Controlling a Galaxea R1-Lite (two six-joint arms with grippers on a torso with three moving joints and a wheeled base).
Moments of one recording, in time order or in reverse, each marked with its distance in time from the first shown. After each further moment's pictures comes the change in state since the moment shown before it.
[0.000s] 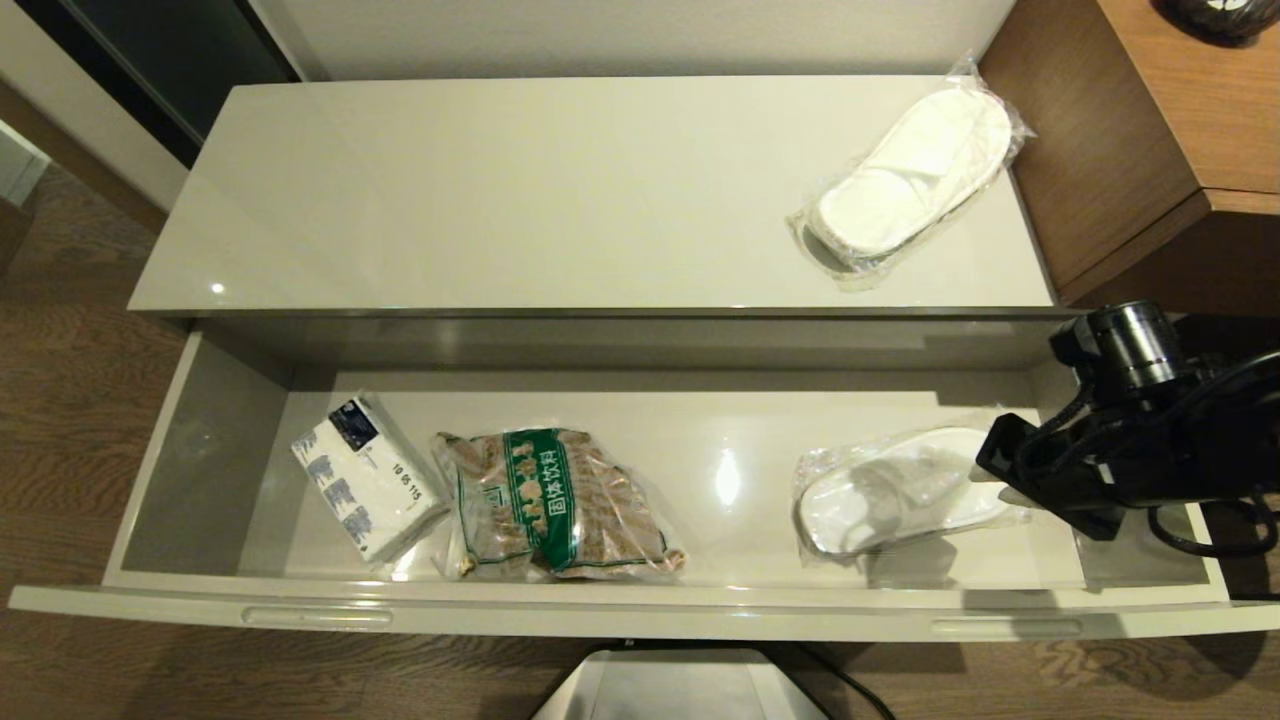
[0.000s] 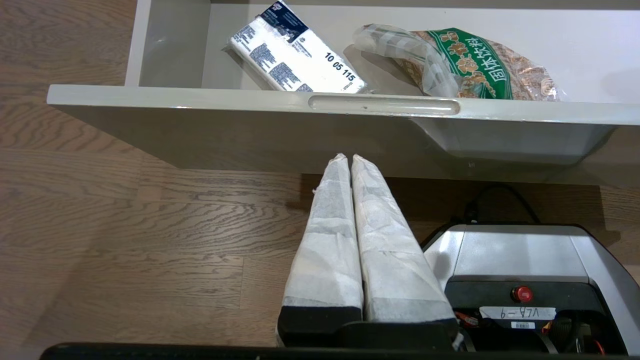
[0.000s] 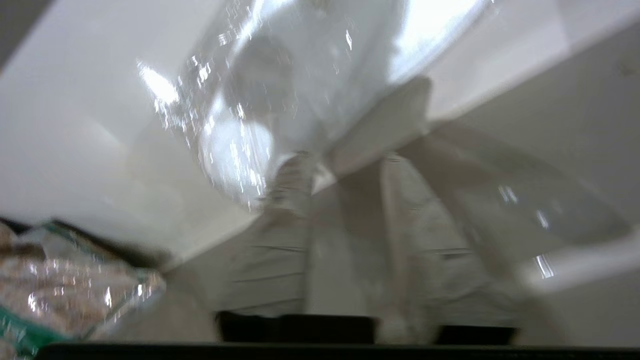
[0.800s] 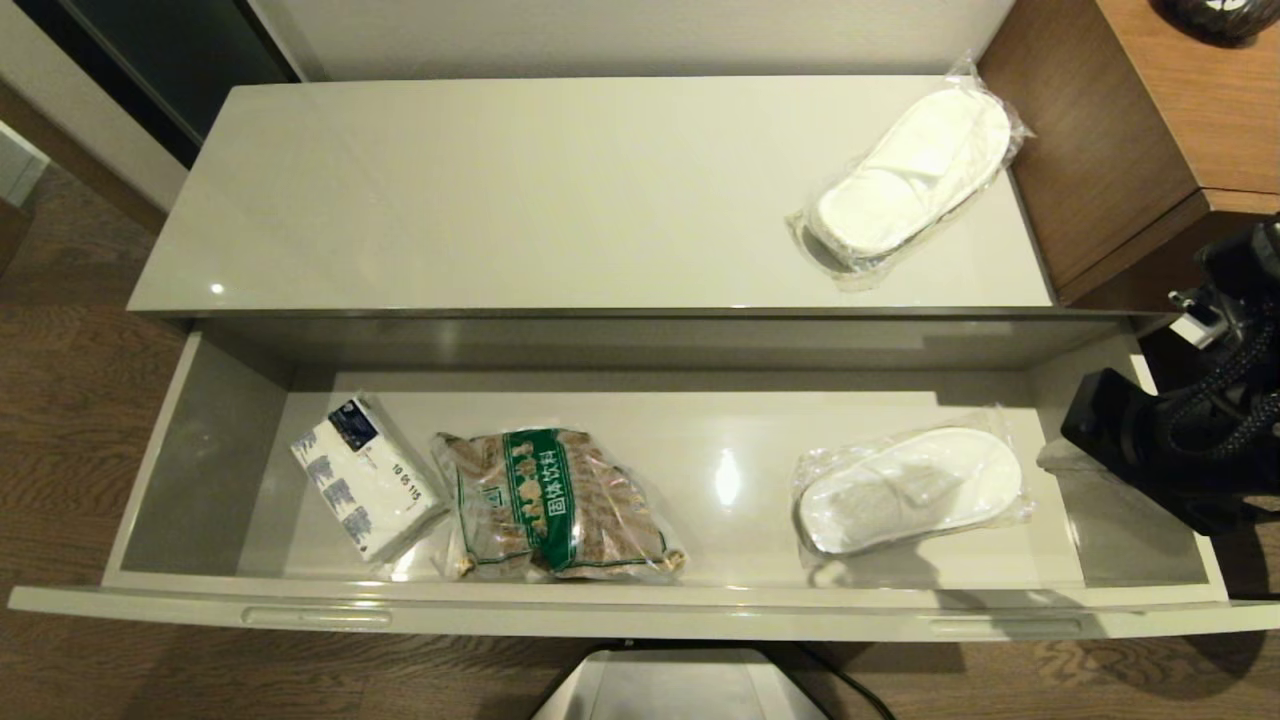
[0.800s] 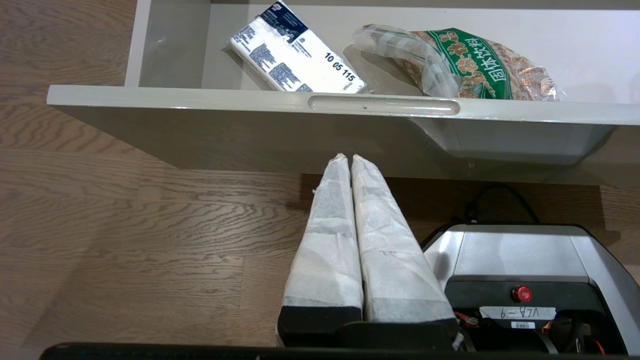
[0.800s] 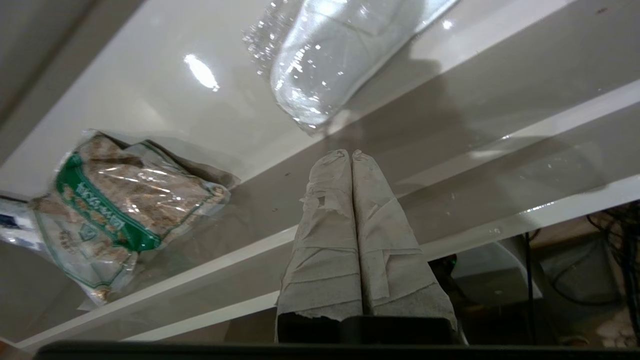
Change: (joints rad) left arm 0.000 0.000 0.000 0.000 0.000 0.000; right arm 0.105 -0.290 -0.123 0.356 0.010 0.070
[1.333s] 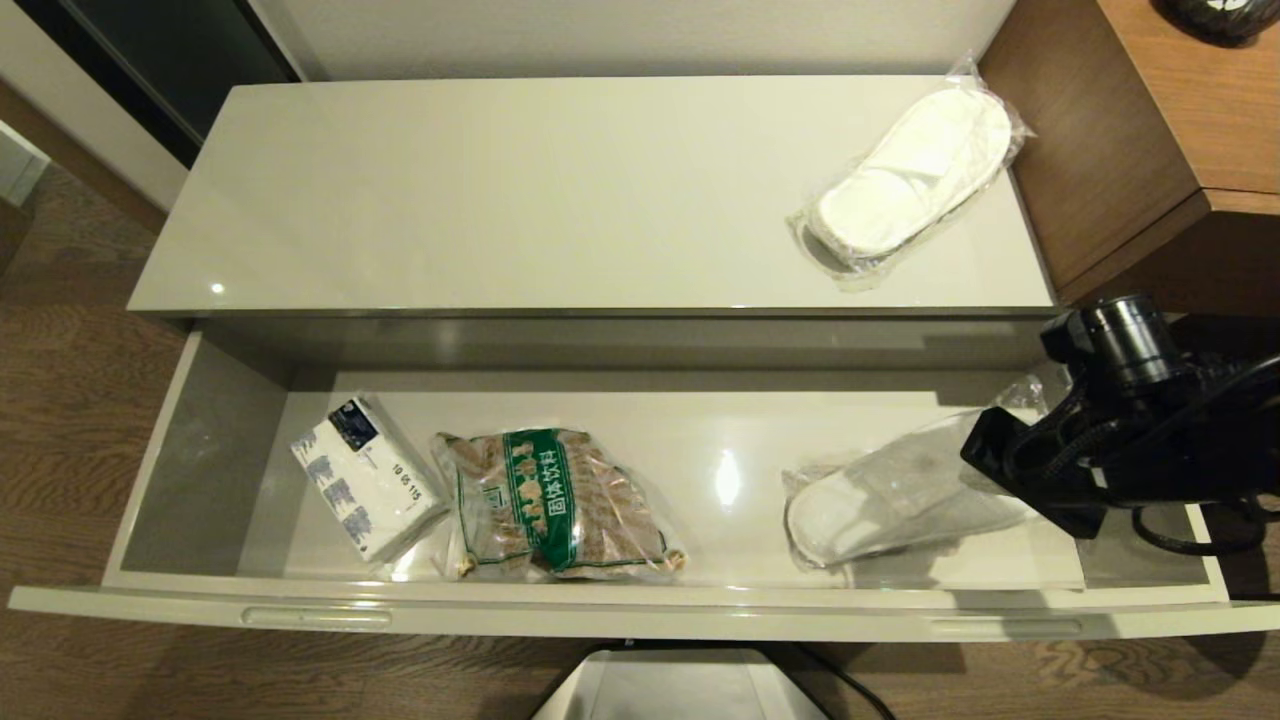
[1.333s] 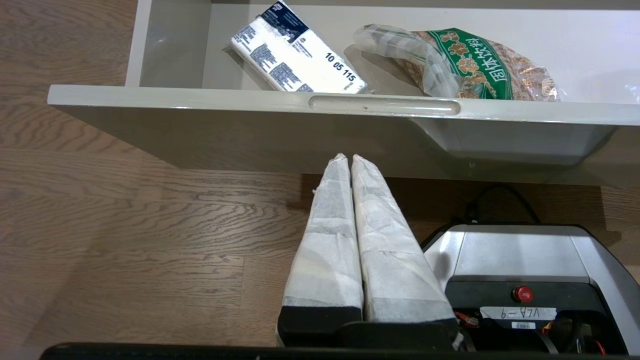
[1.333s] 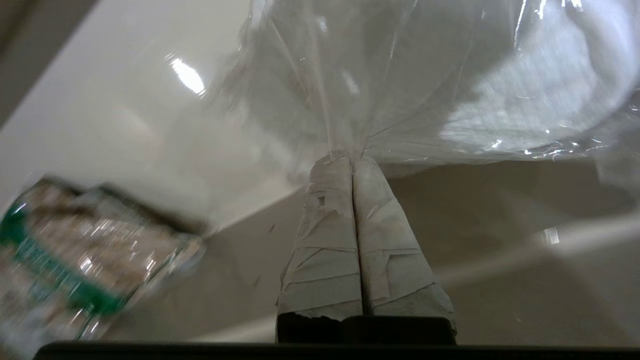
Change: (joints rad) left arm 0.000 0.000 0.000 0.000 0.000 0.001; right arm -0.038 0.241 0.111 -0.324 0.006 -0.011
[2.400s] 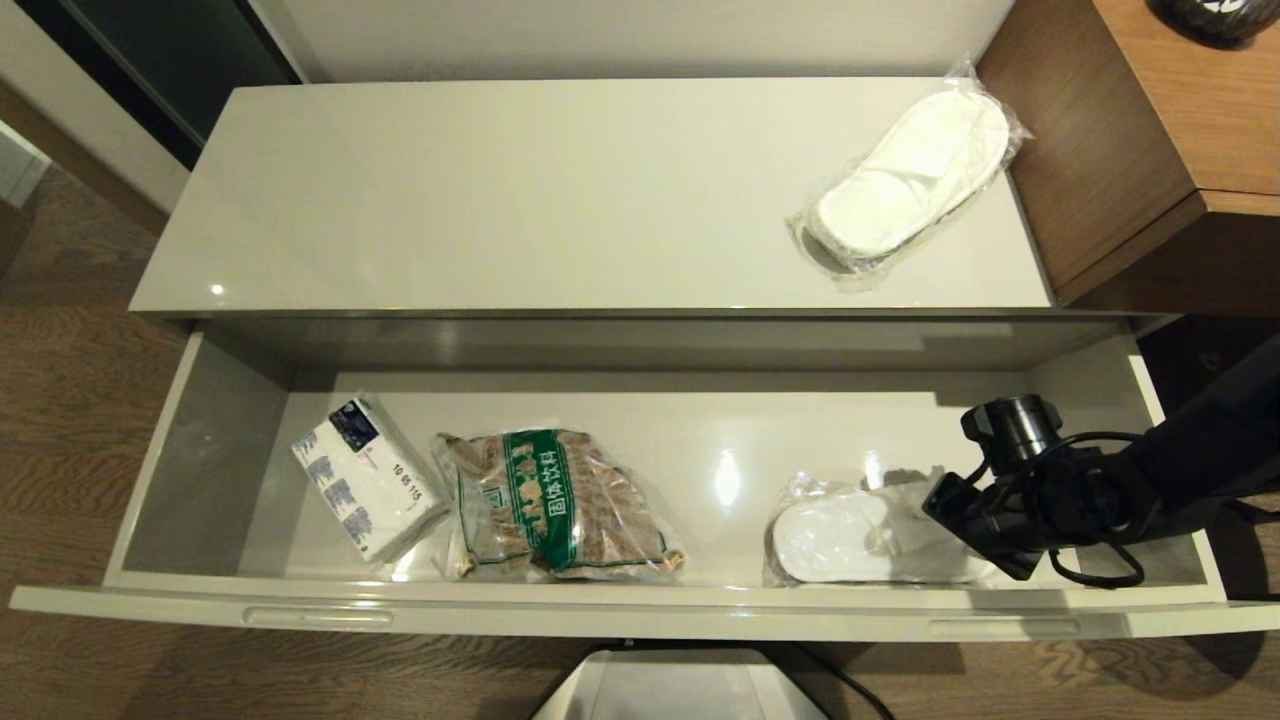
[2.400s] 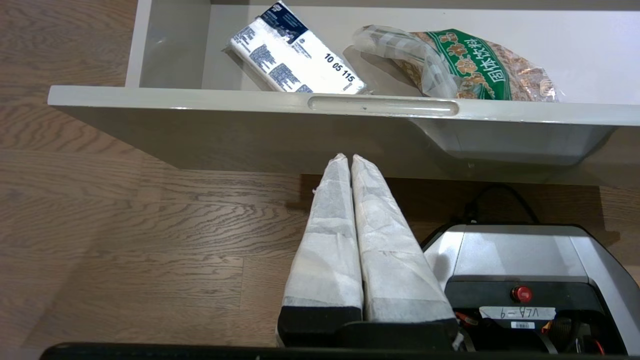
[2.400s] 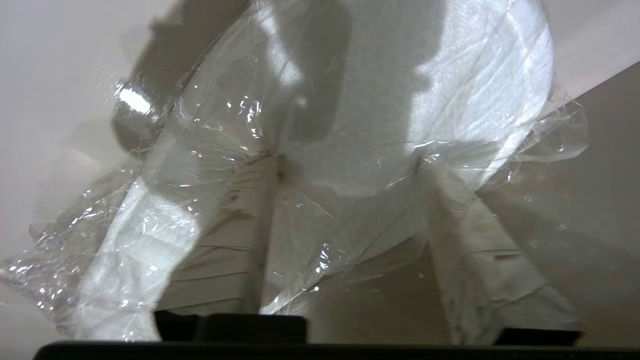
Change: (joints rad) left arm 0.000 0.000 0.000 0.000 0.000 0.000; right arm -0.126 0.436 0.058 -0.346 -0.002 -0.002
